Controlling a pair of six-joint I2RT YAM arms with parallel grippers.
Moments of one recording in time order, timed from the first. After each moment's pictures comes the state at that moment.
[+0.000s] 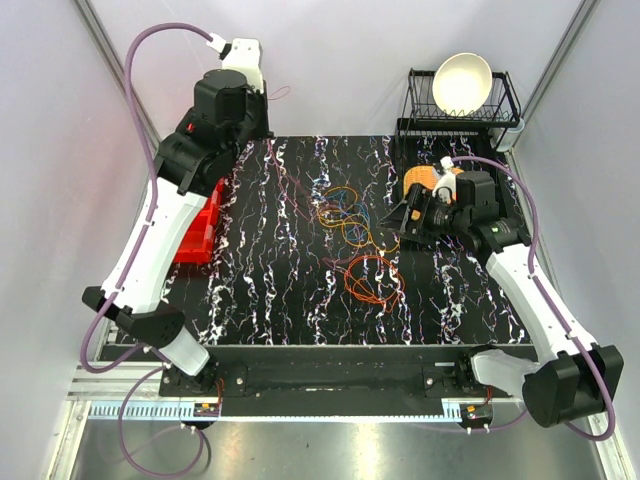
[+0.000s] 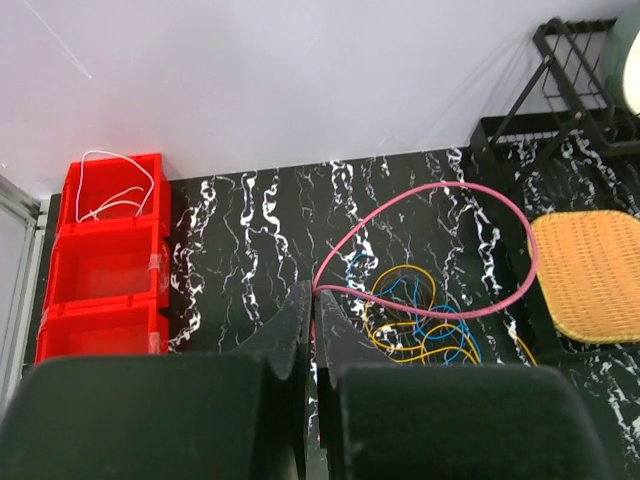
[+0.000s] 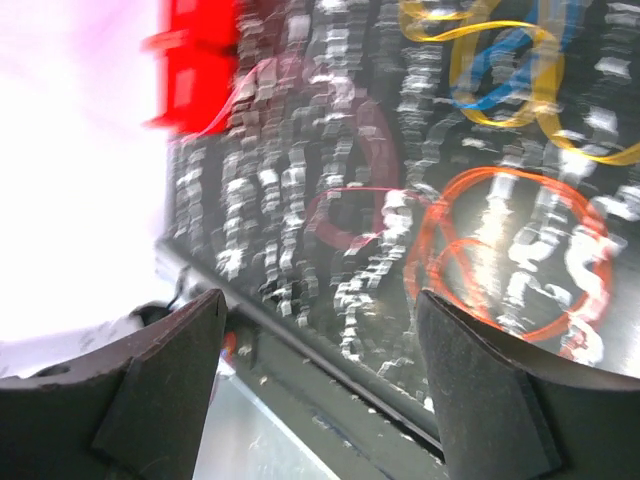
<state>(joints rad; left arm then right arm) -0.54 1.60 2.14 -0.82 -0.36 -0.14 0.24 1.16 1.06 -0.54 -0.53 0.60</state>
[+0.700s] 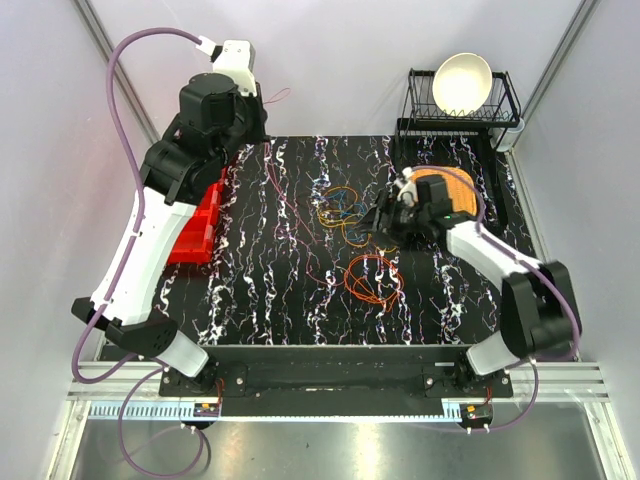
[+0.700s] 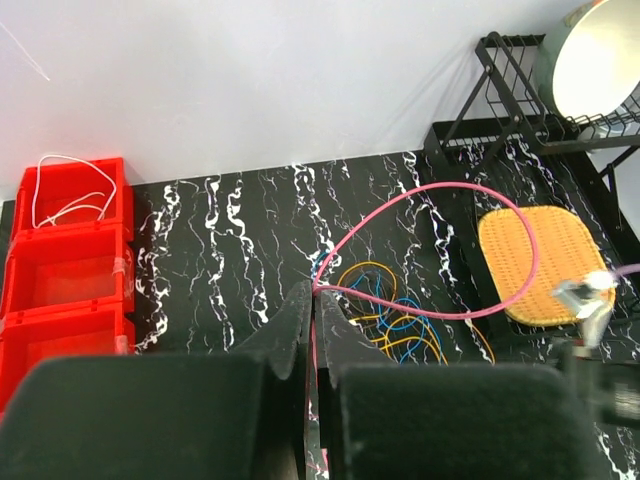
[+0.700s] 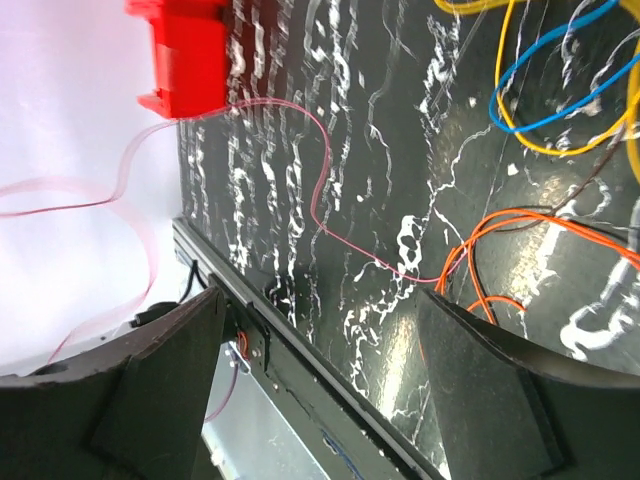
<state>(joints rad) -0.54 1.54 2.11 -0.81 -0.27 -0.18 0.30 1.48 0.97 -0.17 -0.66 0.70</state>
